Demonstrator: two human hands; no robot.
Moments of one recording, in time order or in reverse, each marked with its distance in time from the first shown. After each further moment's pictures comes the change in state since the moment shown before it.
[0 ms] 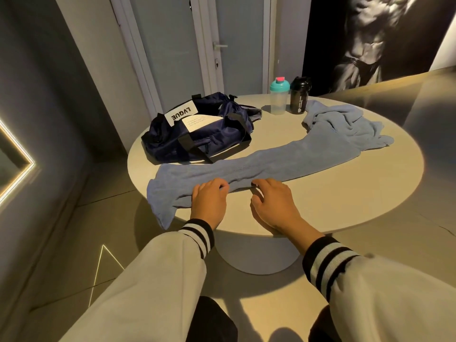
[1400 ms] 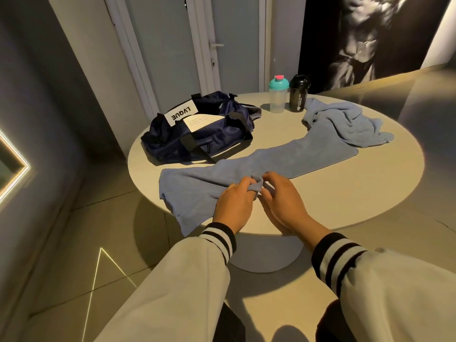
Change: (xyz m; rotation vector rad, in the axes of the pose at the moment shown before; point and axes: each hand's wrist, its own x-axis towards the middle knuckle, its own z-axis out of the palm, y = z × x) left_hand -0.006 0.028 0.020 -0.151 -0.151 0.061; right_hand -0.005 0.004 0.000 0.313 0.099 -0.036
